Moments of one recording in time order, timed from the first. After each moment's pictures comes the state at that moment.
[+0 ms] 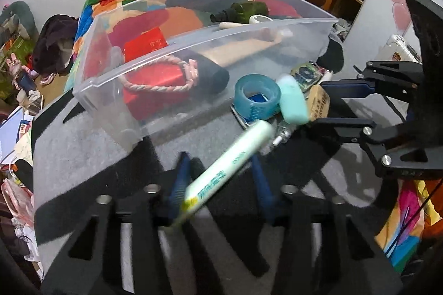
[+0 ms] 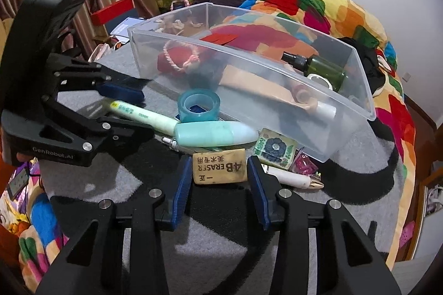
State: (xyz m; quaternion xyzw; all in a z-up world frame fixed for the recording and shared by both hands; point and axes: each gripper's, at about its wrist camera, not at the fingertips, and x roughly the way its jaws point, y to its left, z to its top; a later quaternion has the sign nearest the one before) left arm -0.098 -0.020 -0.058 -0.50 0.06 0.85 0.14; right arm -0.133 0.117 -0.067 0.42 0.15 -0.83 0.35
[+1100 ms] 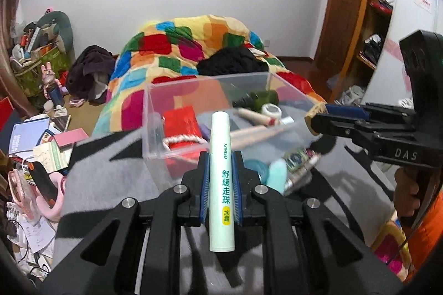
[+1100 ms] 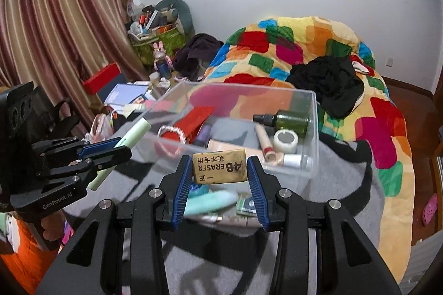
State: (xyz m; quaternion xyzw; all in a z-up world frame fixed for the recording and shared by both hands) left arm -0.077 -0.029 0.020 -0.35 0.00 0.93 0.07; right arm -0.151 0.139 0.006 0.36 0.01 -0.88 0.31
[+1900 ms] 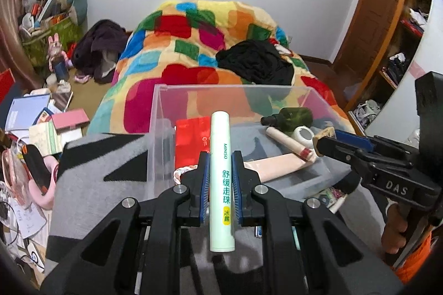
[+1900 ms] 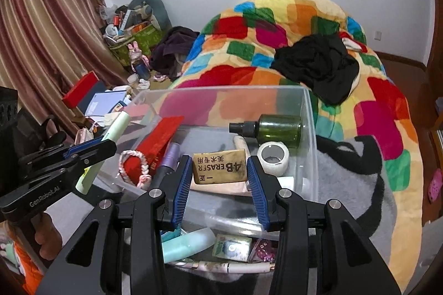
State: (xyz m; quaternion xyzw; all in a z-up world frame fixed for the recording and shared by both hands) left arm -0.155 -0.050 0.003 -0.40 -0.06 0.91 0.03; right arm -0.225 0.129 -0.021 0.41 -0.02 -0.87 0.27
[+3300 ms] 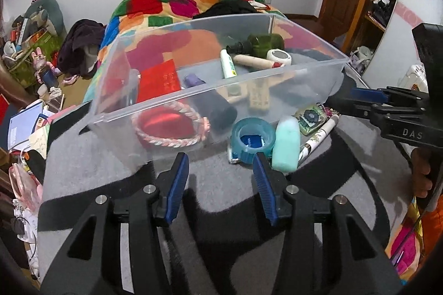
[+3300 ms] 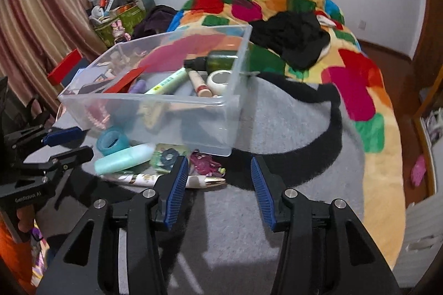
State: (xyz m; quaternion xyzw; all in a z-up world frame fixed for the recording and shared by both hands) left arm -0.110 -0.001 -0.040 -0.46 0.03 0.88 0.07; right arm -0.182 0.194 -0.063 0.44 0.01 -0.87 0.23
